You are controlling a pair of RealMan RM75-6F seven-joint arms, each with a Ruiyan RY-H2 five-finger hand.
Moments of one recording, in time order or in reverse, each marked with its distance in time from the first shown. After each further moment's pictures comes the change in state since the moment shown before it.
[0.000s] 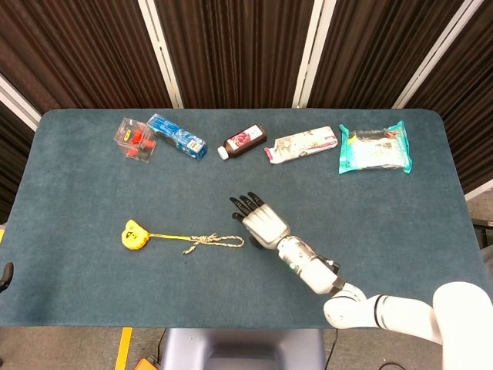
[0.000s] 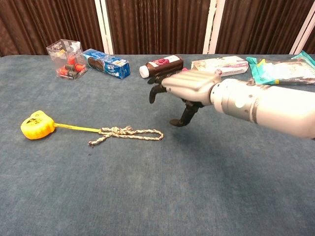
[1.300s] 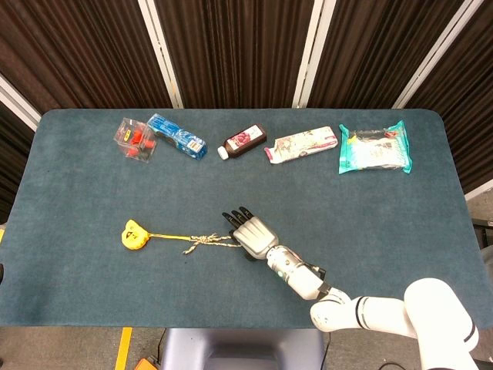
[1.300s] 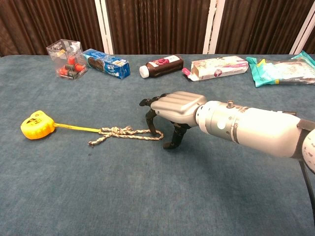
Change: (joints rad) left arm 0.019 0.020 -0.018 -0.015 -0.035 -0.009 -0.048; right arm 0.075 -0.095 -0.080 0.090 0.080 0.001 -0.010
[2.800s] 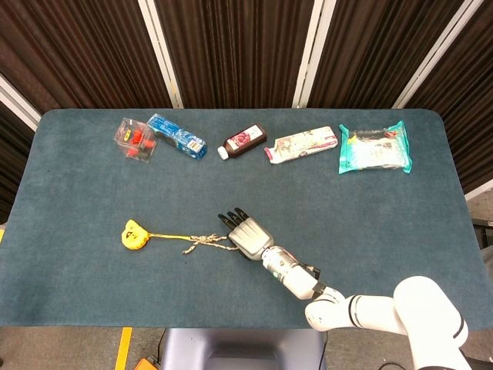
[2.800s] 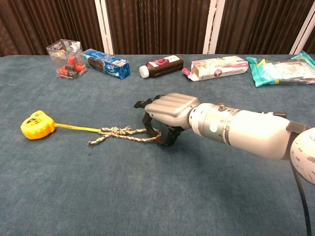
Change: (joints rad) left arm 0.021 0.014 -0.006 -0.002 -0.004 0.016 -0.030; right arm 0.039 -0.029 -0.026 0.033 0.004 0.021 -0.004
